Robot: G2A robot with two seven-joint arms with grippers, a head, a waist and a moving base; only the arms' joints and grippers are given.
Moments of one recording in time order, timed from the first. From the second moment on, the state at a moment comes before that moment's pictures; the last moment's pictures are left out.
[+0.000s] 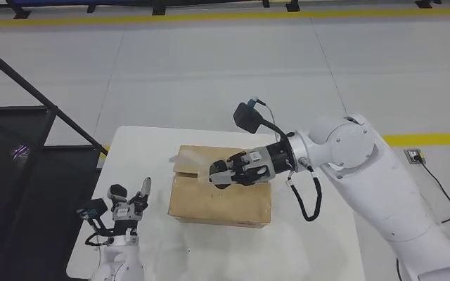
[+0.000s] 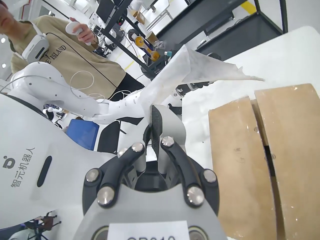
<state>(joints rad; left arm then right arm) 1.52 -1.38 -1.60 -1.79 0.90 -0.08 0.22 -0.28 -1.14 0.86 -1.51 0.34 -0.44 1.23</state>
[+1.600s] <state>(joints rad) 1.40 -1.33 -1.74 -1.87 -0.41 0.16 -0.68 -0.18 -1.04 0.60 -1.45 0.21 -0.90 0.92</state>
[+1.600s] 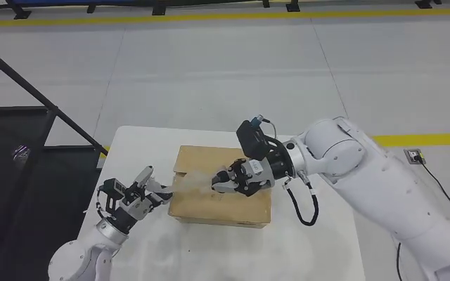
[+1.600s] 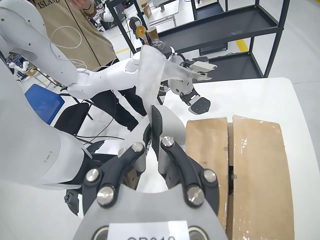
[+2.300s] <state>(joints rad) 1.37 -1.30 -1.73 -1.82 -0.42 0.15 -0.72 -0.10 -1.00 0.49 -1.41 0.24 -0.96 0.86</state>
